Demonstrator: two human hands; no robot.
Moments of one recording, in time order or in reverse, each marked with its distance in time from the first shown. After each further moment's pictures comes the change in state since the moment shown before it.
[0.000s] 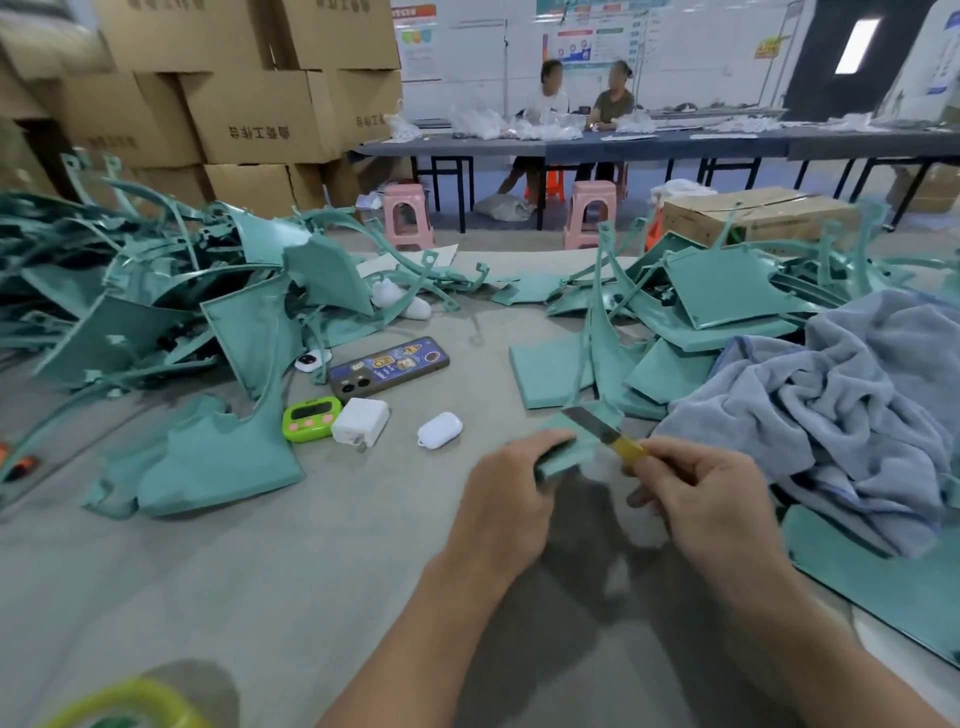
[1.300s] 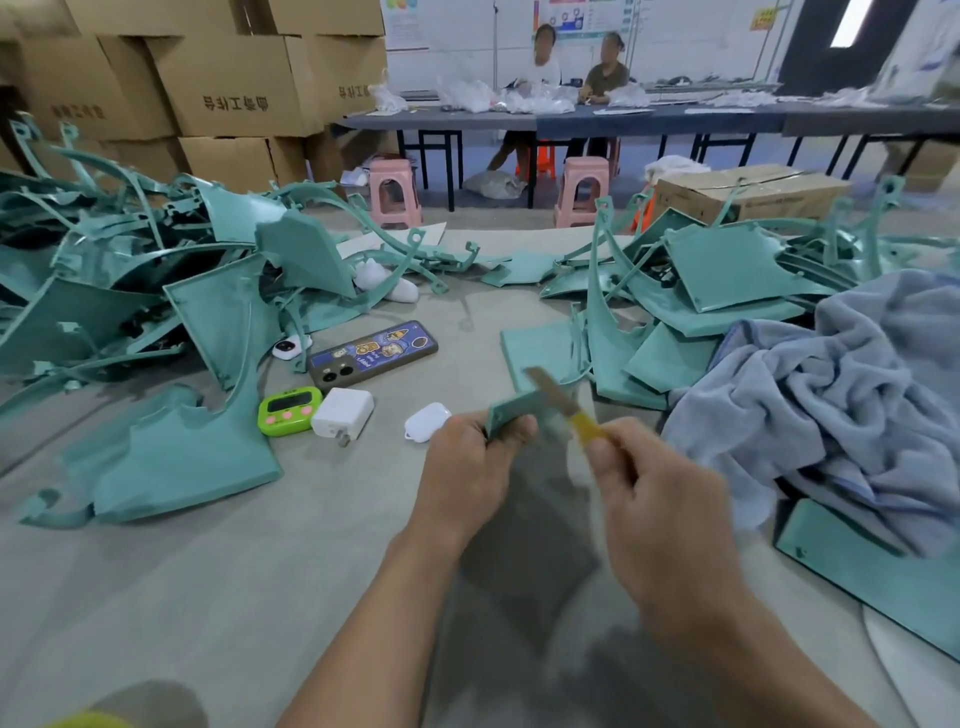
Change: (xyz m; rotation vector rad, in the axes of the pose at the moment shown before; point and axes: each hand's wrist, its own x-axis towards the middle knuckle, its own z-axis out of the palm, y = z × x) left_hand 0.028 -0.040 -0.002 -0.250 0.083 -0.224; right_hand -0.019 -0.028 0.036 -0.430 0.127 -0.309
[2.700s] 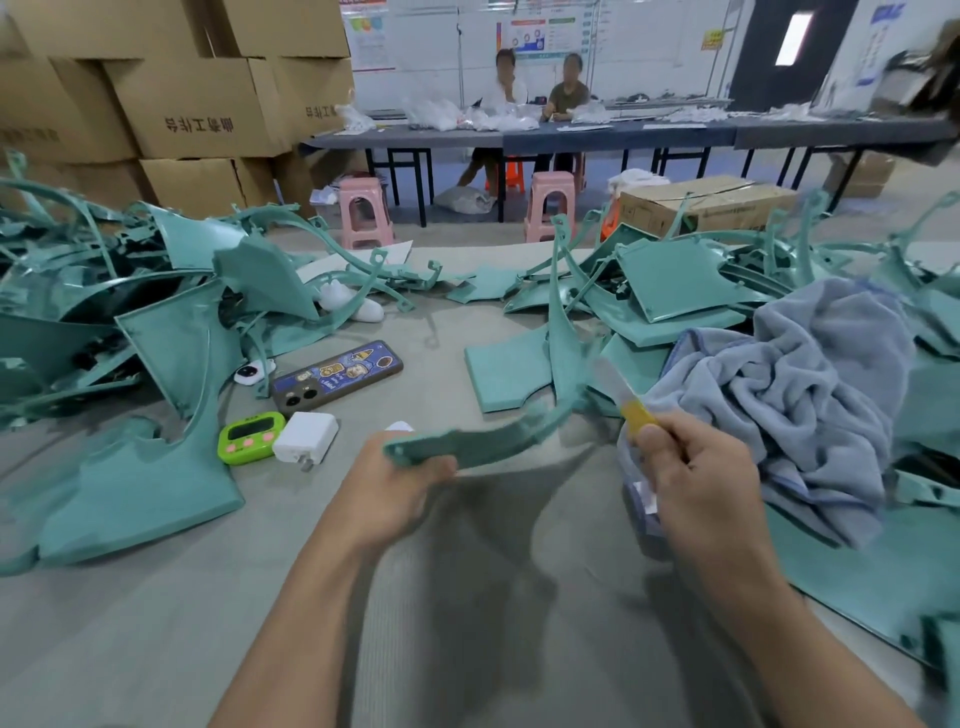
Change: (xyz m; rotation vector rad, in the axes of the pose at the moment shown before) left_hand 0.003 0.000 -0.045 -0.033 -0.212 -0.020; right_hand 0.028 0.069 -0.024 0.261 0.046 0.247
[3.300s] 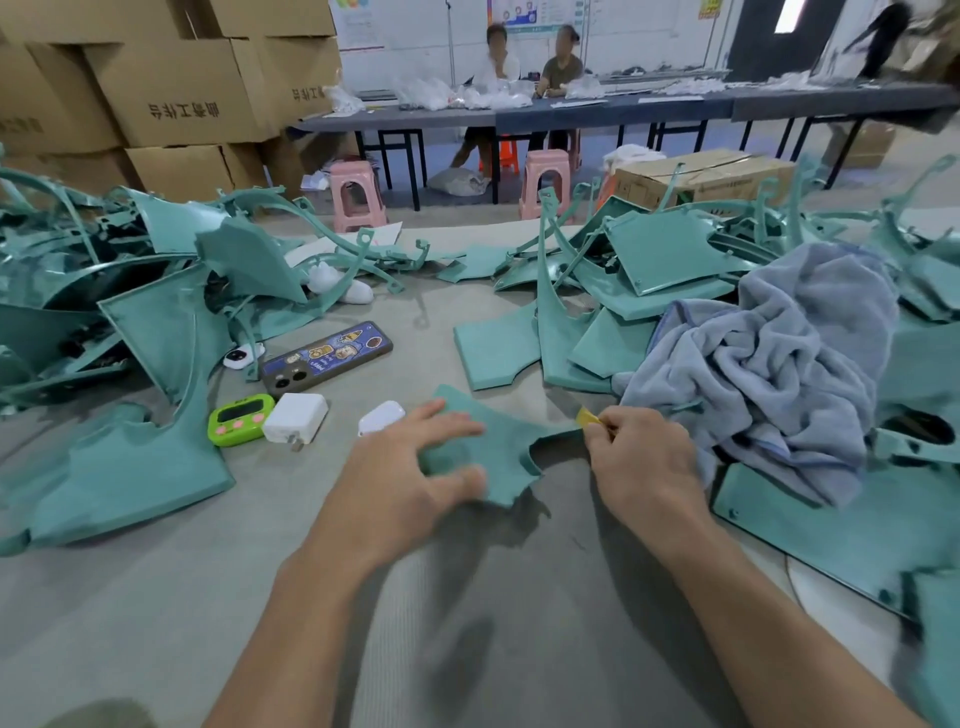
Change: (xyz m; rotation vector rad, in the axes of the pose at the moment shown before) left_hand -0.030 0.031 0.011 0.317 -0.063 0.058; right_hand 0.006 -0.009 0.026 -0.564 -0.191 0.179
